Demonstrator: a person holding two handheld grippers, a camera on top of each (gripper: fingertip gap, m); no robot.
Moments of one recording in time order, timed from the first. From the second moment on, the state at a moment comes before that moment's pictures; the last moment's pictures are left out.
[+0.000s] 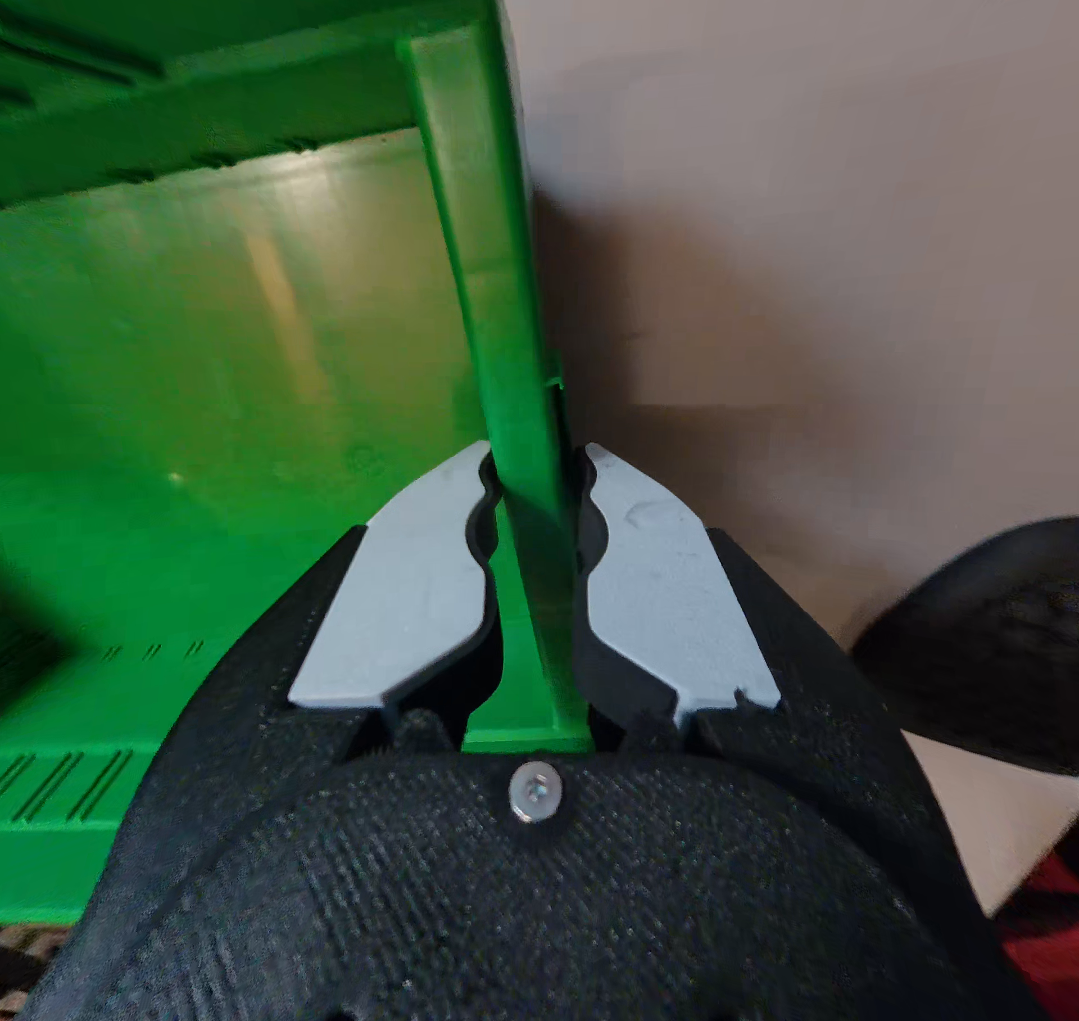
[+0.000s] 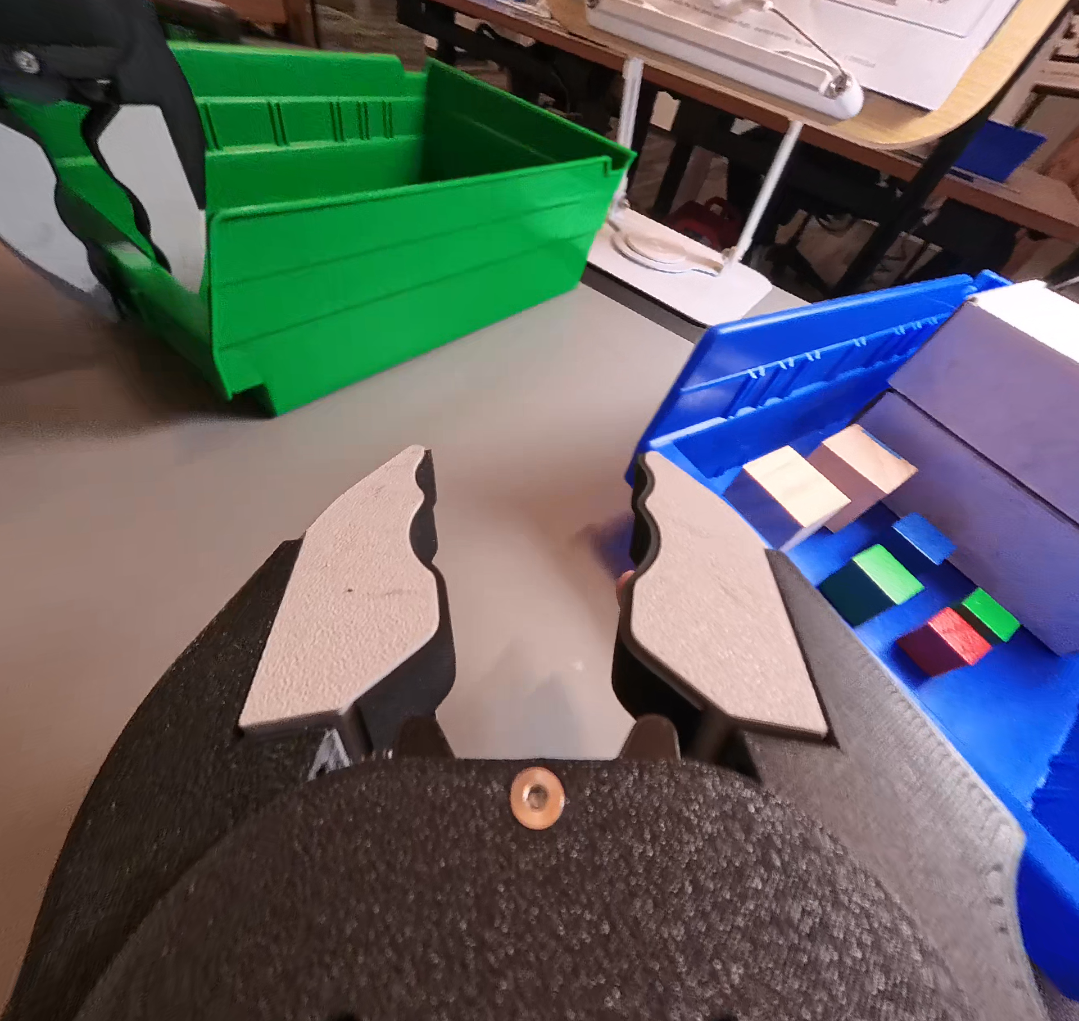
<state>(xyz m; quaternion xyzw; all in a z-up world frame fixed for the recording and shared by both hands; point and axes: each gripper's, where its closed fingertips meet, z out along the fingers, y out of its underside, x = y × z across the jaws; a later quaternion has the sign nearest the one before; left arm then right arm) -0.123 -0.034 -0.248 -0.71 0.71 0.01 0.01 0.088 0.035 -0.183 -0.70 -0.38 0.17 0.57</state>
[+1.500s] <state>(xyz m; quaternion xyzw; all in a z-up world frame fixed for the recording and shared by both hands) 0.065 -0.011 -0.191 -0.77 0.19 -0.23 0.56 0.248 -0.045 -0.175 -0.81 -0.13 0.13 0.57</state>
